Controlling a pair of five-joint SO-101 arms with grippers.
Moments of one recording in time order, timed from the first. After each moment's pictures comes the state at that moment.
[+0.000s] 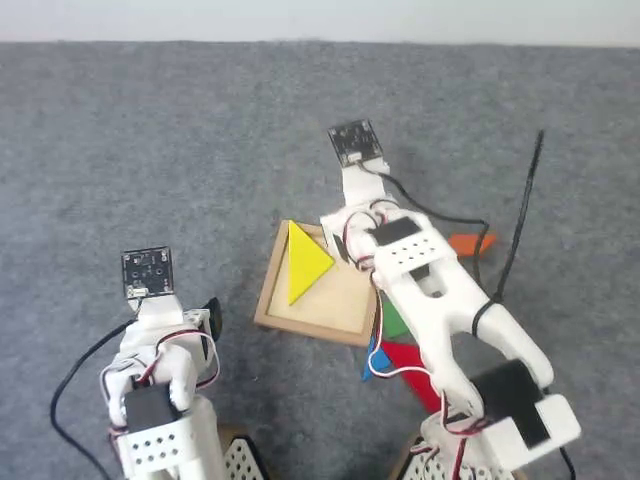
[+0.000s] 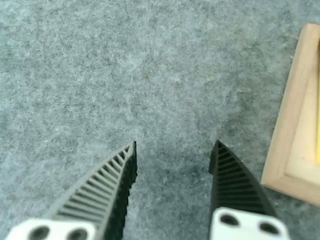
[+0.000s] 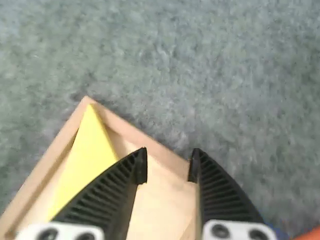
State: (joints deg) left arm -21.2 -103.4 97.0 71.0 -0.7; right arm -29.1 -5.1 35.8 31.8 -5.6
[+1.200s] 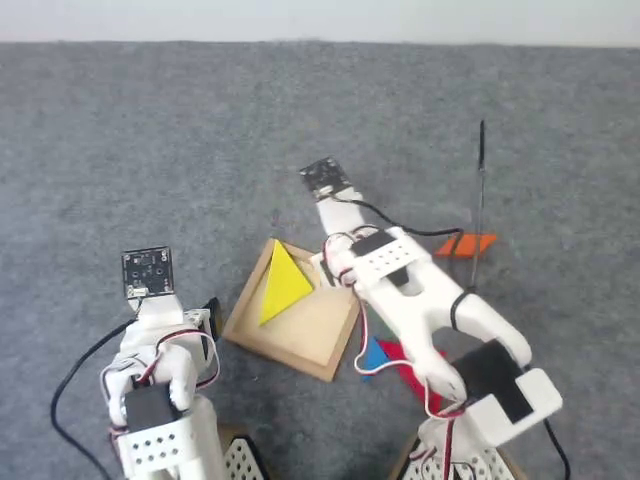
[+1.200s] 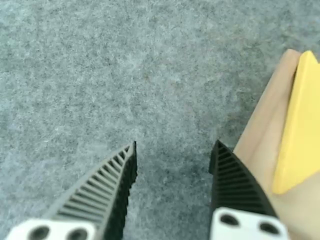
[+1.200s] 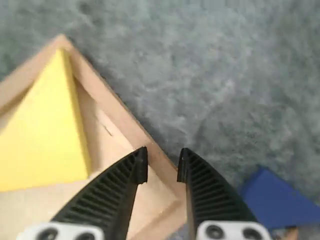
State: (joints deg) left arm -21.2 -103.4 97.0 71.0 -0.7; right arm -32.6 2.1 36.7 38.2 -1.5
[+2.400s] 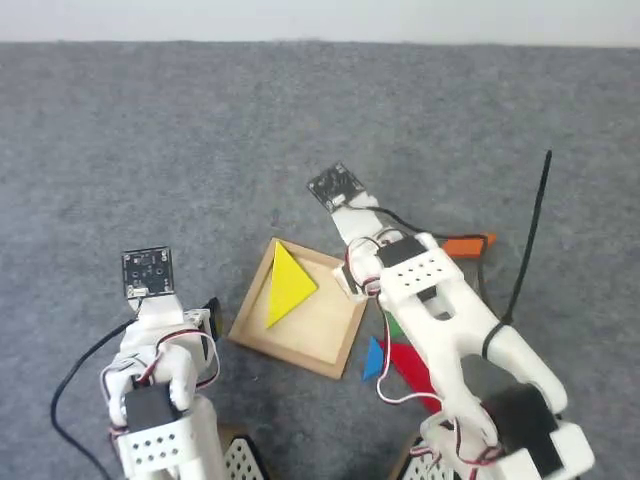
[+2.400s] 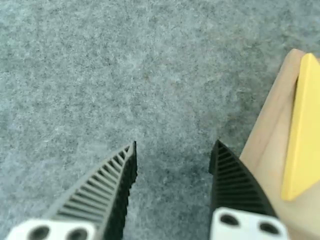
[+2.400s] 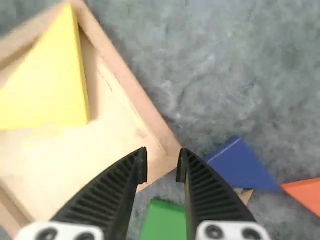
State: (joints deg) left arm -21.2 -103.4 97.0 71.0 -0.7; right arm -30.3 -12.5 43.1 47.0 10.1
